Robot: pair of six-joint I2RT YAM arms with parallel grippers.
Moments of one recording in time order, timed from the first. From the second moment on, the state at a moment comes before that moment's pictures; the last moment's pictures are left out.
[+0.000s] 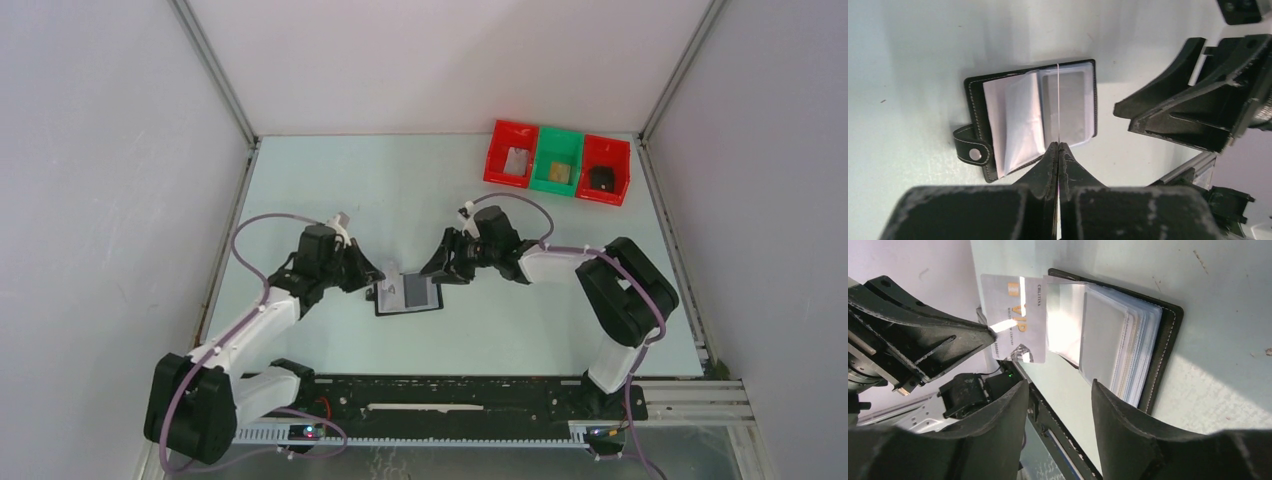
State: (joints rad) left arm -0.32 1.08 0.56 -0.22 0.29 -0.69; right arm 0.63 1.76 0.89 0.21 -0.58 0.94
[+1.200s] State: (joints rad) left arm -0.27 0.92 0.64 -0.14 0.65 -0.84; right arm 0.62 1.89 0.76 1.24 -0.85 1.52
